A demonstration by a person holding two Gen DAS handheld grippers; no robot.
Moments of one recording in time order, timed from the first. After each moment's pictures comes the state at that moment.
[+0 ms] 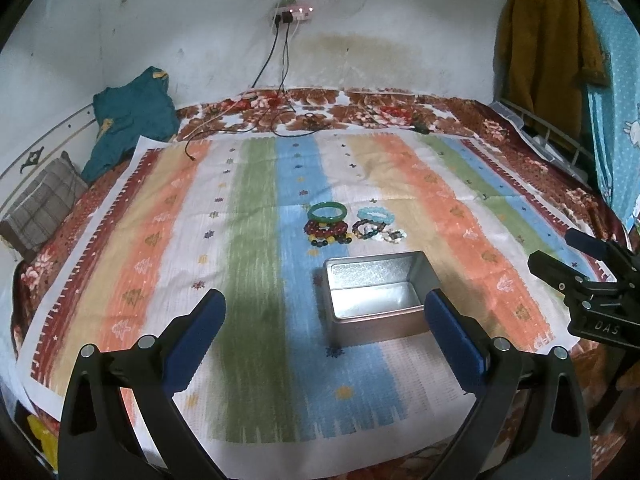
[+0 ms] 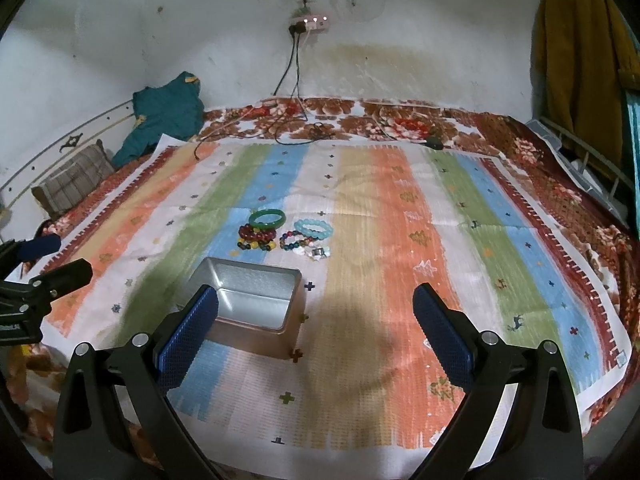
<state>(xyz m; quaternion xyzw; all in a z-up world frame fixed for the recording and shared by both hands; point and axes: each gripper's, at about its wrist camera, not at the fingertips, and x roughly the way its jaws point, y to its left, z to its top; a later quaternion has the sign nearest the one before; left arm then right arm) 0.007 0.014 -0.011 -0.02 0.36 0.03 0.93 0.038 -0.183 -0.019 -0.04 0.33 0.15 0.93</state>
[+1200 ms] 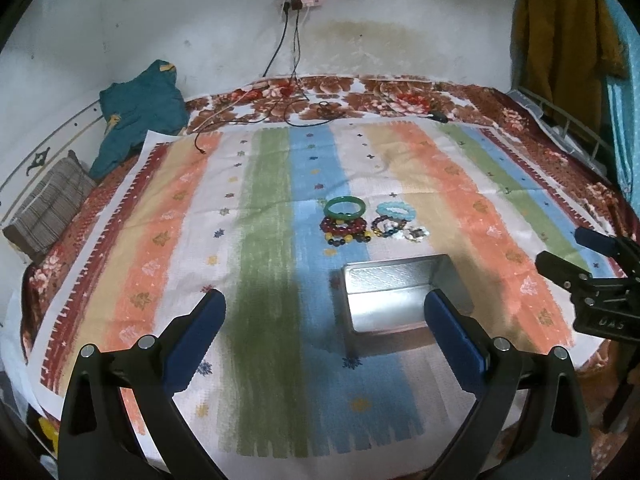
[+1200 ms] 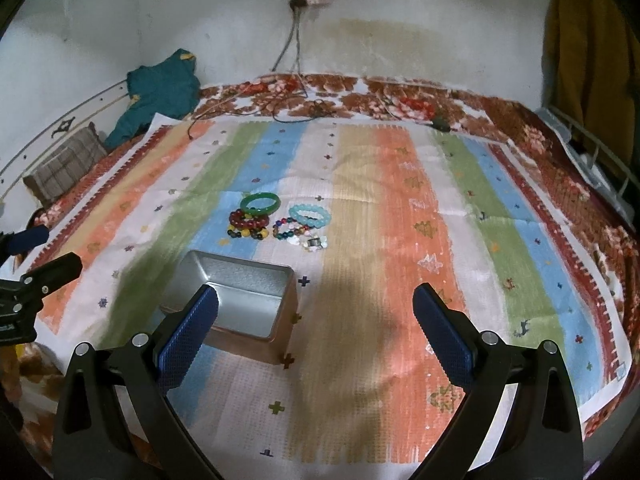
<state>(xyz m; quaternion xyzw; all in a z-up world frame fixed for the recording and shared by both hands) 0.040 0.017 -0.015 -0.01 0.38 0.06 0.92 0.083 -0.178 -0.032 -0.05 0.38 0.15 0.91</state>
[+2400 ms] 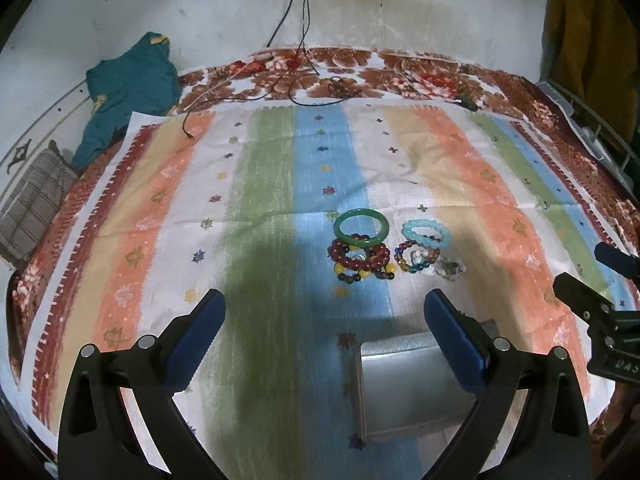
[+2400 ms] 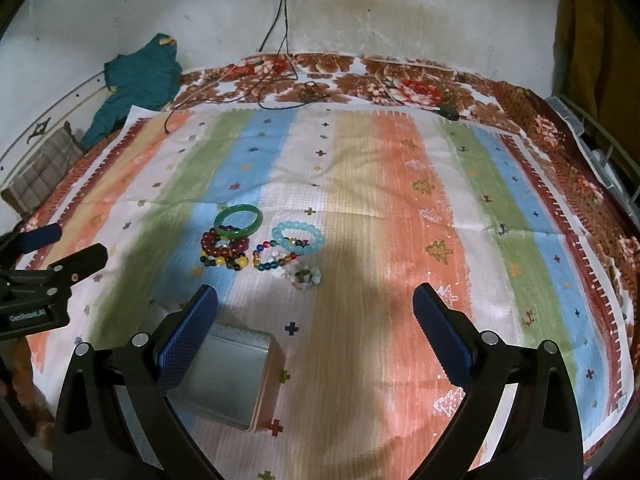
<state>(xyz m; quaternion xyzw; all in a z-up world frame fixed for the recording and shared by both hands) 0.159 0.035 -0.039 -0.03 0.43 0.07 0.90 0.178 -0.148 -0.044 -0.06 0.41 0.13 0.90</state>
